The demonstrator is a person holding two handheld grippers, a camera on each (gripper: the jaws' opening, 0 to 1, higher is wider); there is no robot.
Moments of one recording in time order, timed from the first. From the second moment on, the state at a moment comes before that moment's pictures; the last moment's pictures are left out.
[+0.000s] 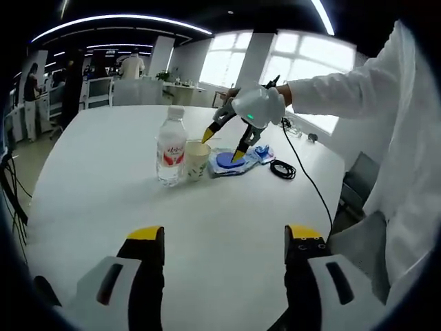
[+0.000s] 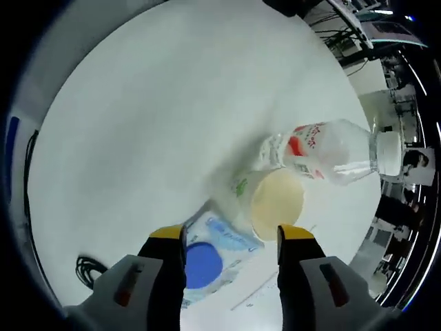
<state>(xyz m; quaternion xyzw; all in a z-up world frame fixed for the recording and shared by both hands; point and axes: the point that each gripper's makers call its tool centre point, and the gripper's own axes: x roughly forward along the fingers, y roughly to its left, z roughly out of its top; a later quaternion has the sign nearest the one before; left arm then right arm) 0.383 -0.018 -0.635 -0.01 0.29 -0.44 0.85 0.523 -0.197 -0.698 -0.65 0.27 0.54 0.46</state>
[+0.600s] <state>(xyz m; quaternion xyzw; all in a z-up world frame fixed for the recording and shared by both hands) 0.378 -0.031 -0.619 0.01 0.28 -0.46 0.84 0.501 -0.205 -0.678 -0.56 0.27 0.51 0.60</state>
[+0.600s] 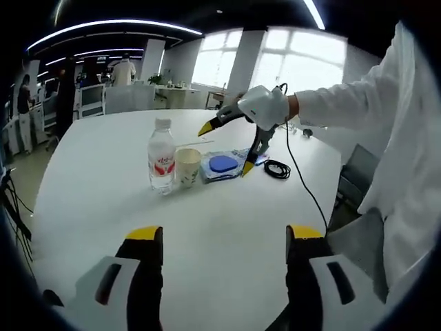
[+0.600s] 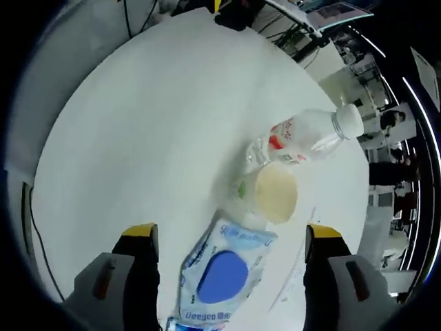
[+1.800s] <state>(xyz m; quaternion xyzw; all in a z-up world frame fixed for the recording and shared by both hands) 0.357 -0.085 -0.585 0.10 0.23 -0.52 0.82 0.344 -0.361 -0.611 -0.25 0.27 0.26 0.89</state>
